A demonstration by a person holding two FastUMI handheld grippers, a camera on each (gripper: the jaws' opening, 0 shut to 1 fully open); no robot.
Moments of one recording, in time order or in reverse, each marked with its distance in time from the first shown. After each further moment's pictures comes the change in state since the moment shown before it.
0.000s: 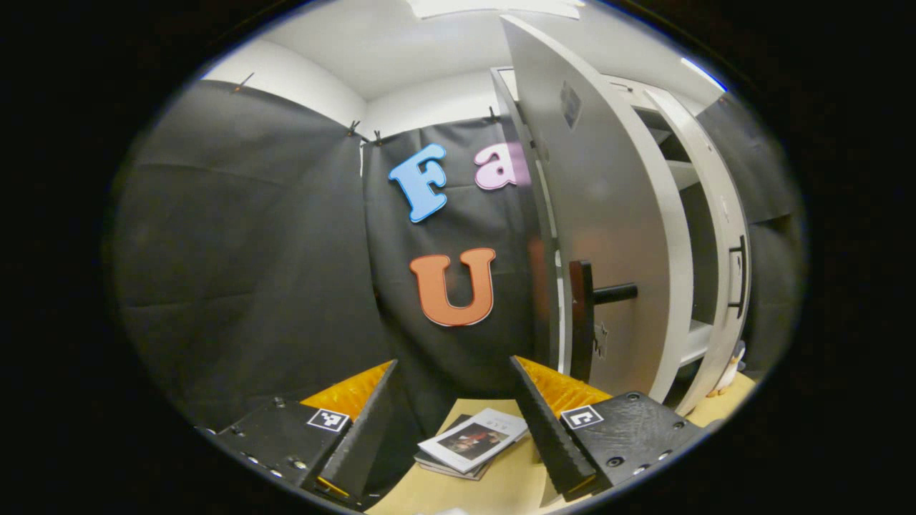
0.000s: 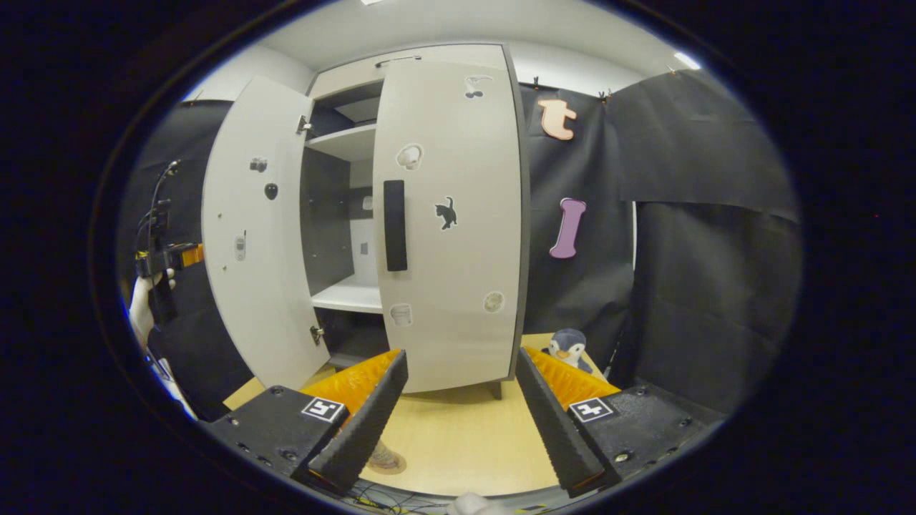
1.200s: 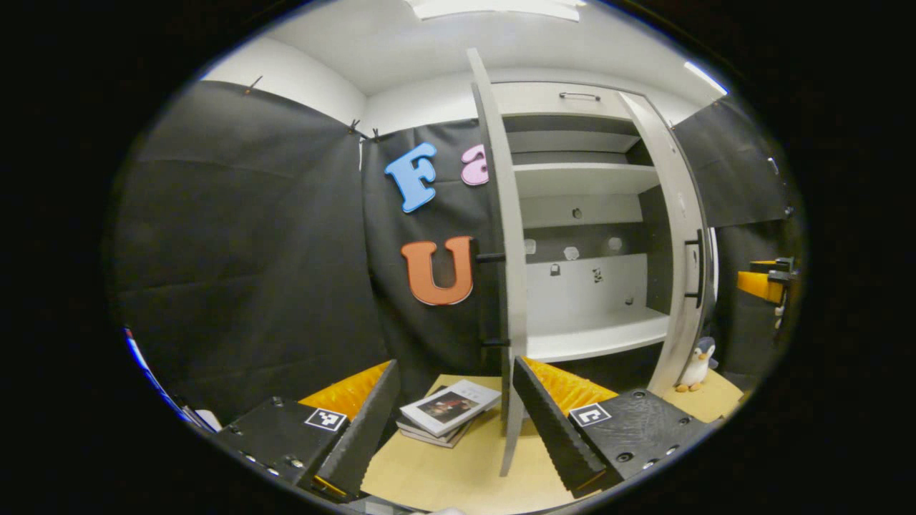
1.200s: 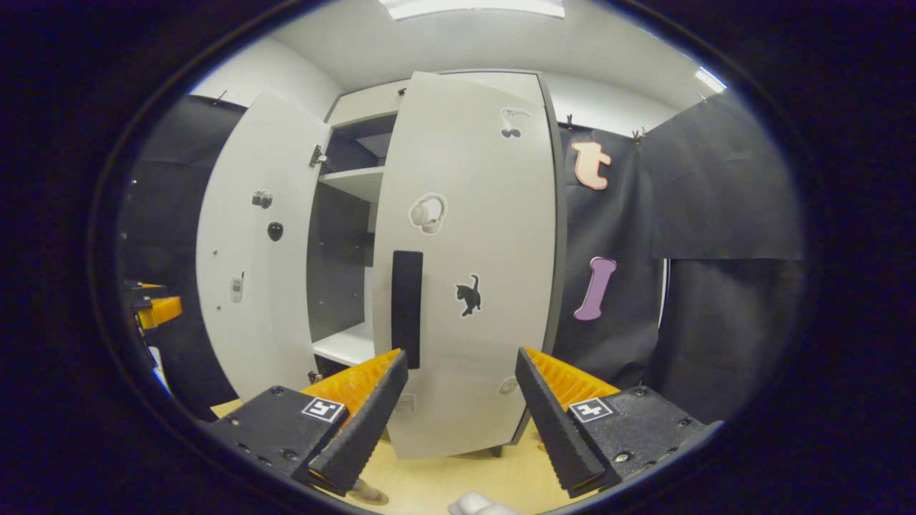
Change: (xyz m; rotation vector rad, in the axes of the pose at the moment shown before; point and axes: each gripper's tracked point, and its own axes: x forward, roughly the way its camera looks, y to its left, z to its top) left arm -0.104 -0.033 -0.015 -0.032 0.059 -0.015; right arm 0.057 0.013 0.081 -0.093 -0.178 0.079
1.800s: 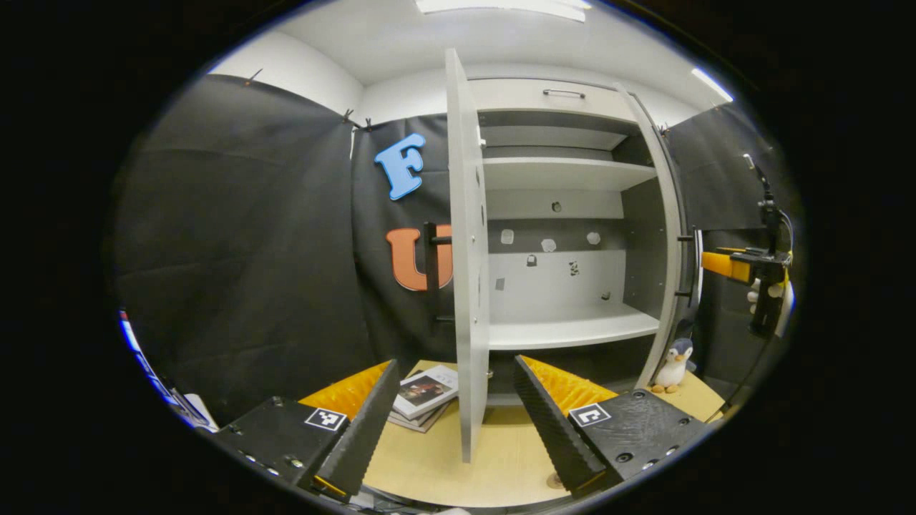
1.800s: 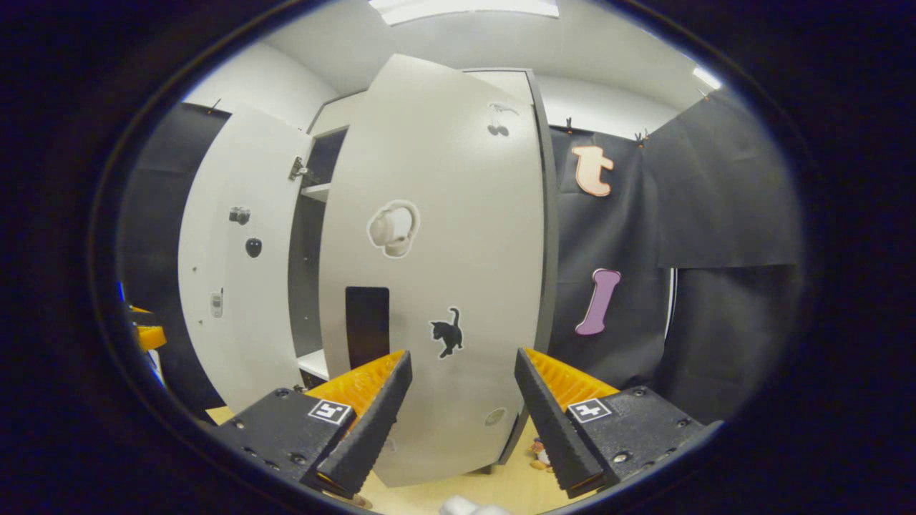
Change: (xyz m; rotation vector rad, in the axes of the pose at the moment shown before) left arm -0.038 -0.063 -0.014 -0.047 0.052 -0.067; right arm 0.048 -0.031 0.040 -0.027 -0.060 0.046
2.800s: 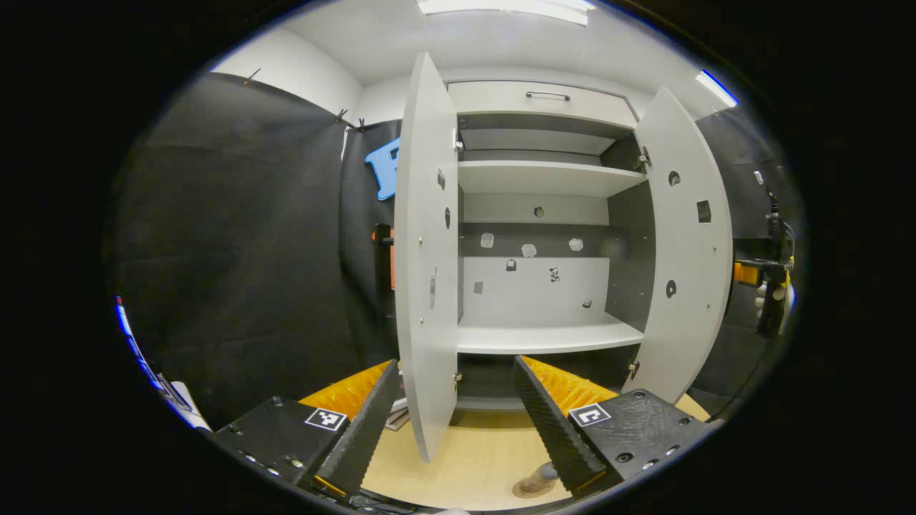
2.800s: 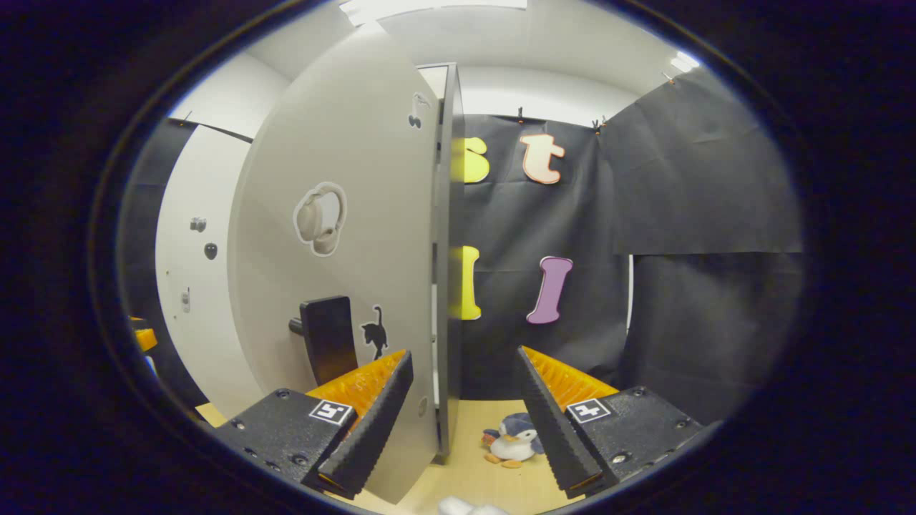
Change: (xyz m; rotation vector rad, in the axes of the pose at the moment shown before) left arm -0.004 -0.050 0.004 -0.050 -0.008 -0.021; right arm -0.022 -0.112 -0.008 0.062 0.044 -0.112
